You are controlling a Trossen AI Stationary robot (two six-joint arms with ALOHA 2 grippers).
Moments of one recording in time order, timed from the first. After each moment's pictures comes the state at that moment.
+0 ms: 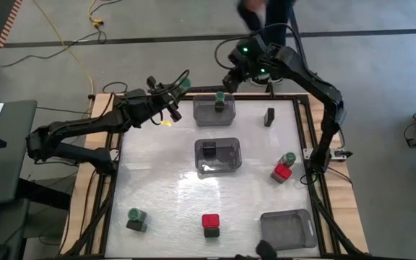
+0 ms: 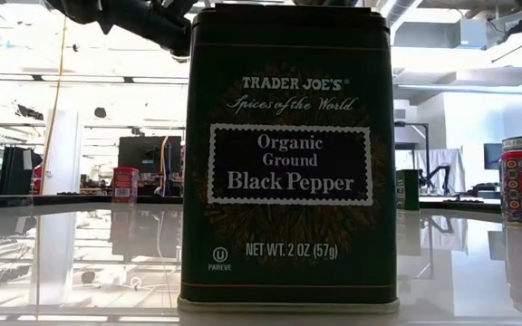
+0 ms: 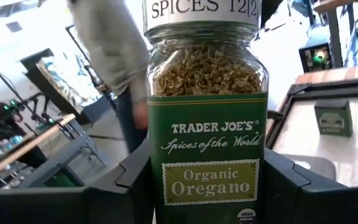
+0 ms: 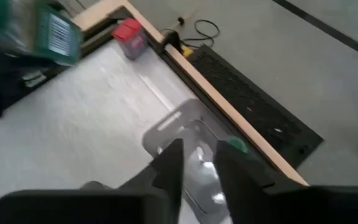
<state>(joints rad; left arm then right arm) 0.42 1.15 0.84 0.33 -0.34 0.47 -0.56 1.82 2.16 -1.10 -0.04 0.14</state>
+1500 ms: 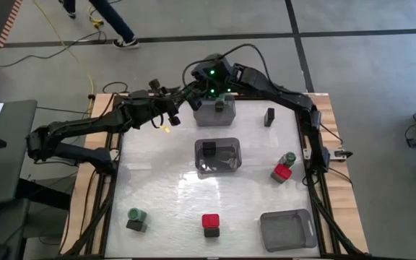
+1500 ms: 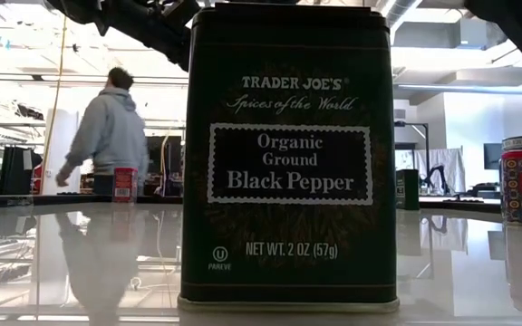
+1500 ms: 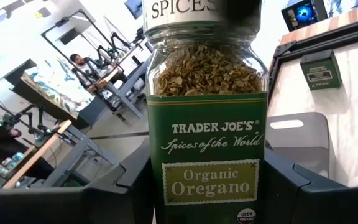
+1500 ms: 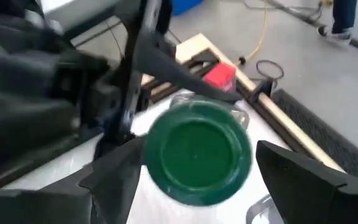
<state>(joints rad) 0.41 1.15 0.84 0.23 -0.32 0.61 -0.33 2.05 2.30 -0.78 -0.05 0.26</state>
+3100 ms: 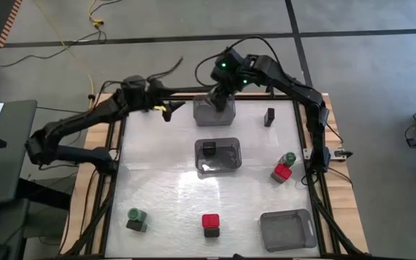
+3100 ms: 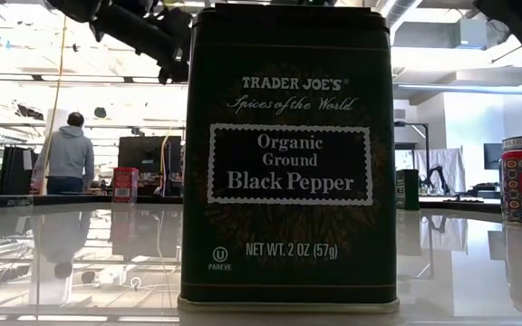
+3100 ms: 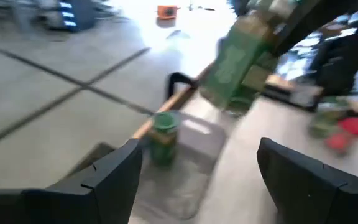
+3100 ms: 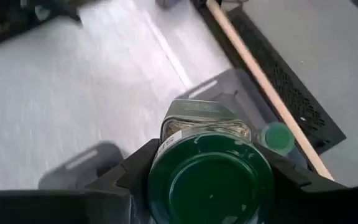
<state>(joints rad) 0.63 1.14 0.92 -0.03 0.20 -0.03 -0.43 1.98 2.30 -1.22 -0.05 0.07</state>
